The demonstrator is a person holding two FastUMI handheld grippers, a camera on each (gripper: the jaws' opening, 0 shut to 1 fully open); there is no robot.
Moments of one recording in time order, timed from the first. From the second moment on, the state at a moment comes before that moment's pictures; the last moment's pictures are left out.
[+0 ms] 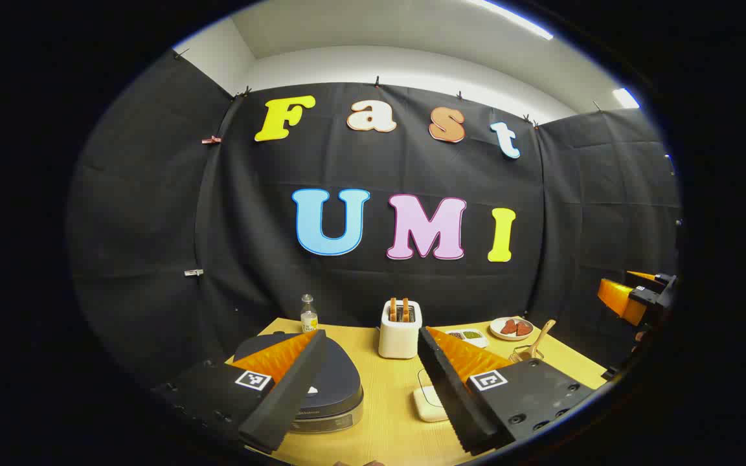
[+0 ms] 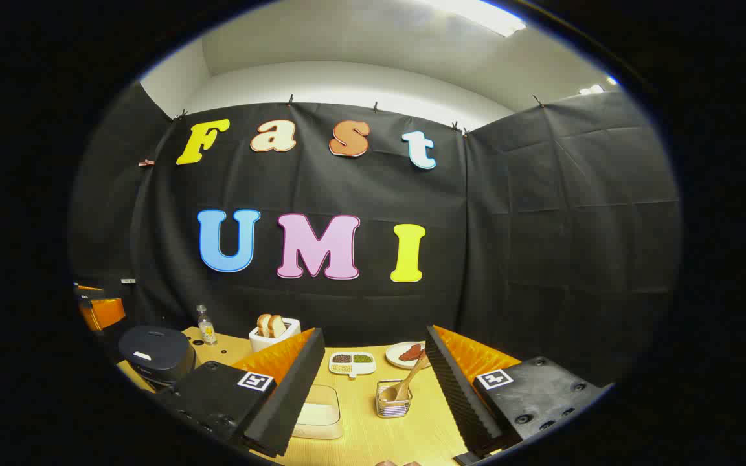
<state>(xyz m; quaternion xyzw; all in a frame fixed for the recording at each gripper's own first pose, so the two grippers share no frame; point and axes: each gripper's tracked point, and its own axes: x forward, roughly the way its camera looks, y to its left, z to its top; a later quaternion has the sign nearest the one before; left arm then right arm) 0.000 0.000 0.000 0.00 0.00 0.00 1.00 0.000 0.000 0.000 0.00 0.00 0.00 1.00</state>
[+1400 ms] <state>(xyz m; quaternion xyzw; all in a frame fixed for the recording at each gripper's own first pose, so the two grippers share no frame) 0.006 0.022 -0.001 0.01 0.02 0.01 1.00 0.008 0.015 -0.014 0.00 0.03 0.01 1.00</state>
